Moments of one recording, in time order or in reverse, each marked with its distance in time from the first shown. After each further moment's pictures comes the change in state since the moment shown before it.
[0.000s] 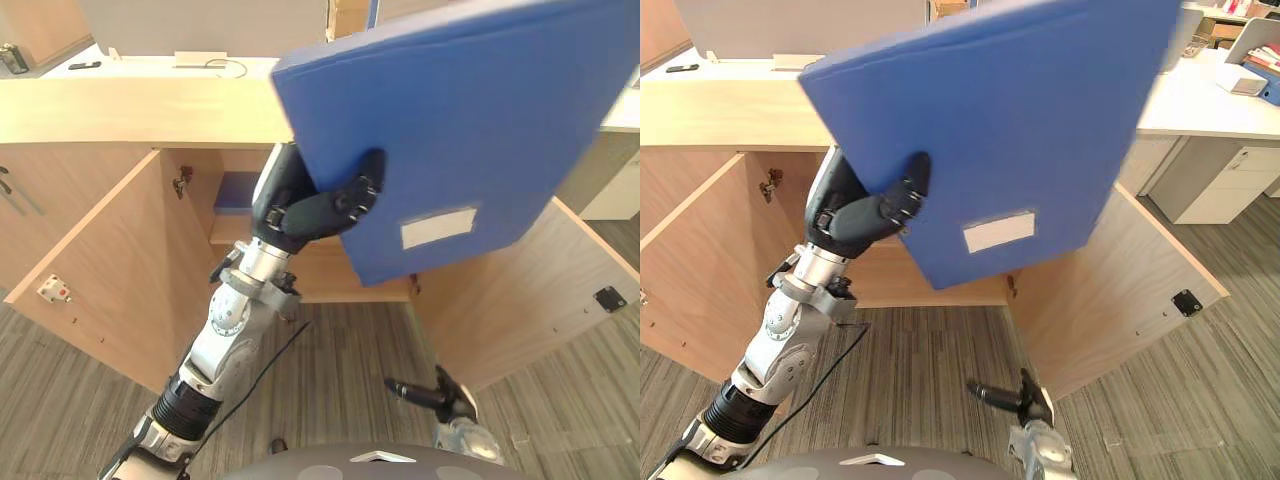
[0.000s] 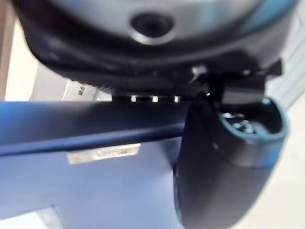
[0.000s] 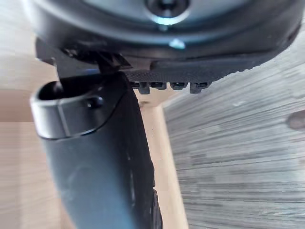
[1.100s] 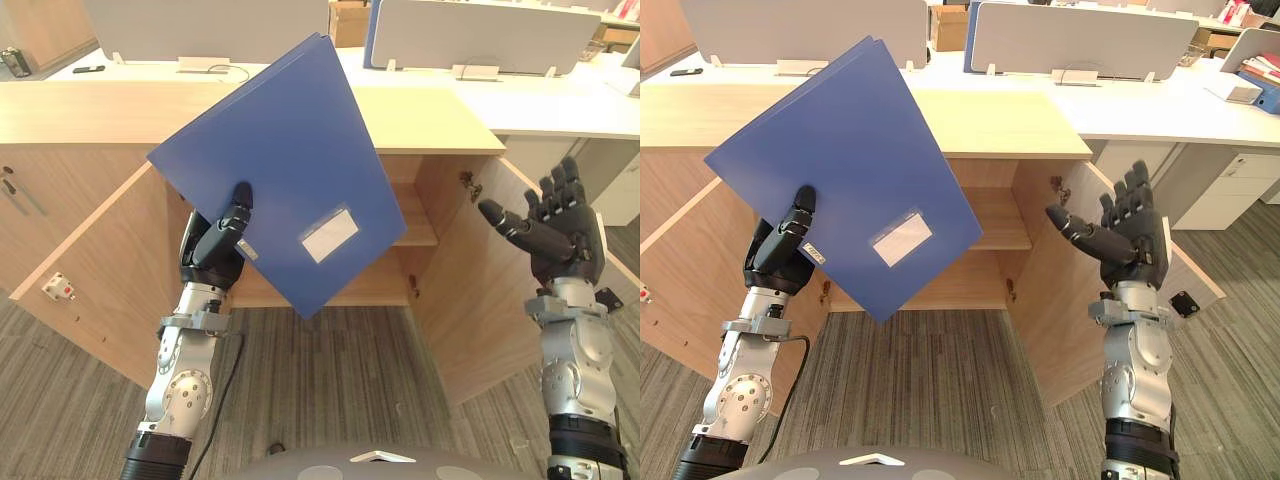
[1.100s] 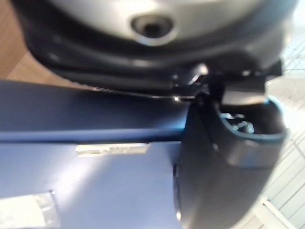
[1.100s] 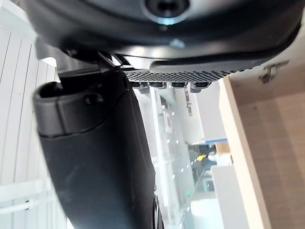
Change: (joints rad) left arm 0.250 -0.030 0.310 0.140 -0.310 0.096 -0.171; right arm -0.199 -0.266 -0.236 -0.686 0.440 -0.099 0.206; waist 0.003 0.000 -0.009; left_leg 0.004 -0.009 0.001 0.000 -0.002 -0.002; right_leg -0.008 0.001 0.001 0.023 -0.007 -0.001
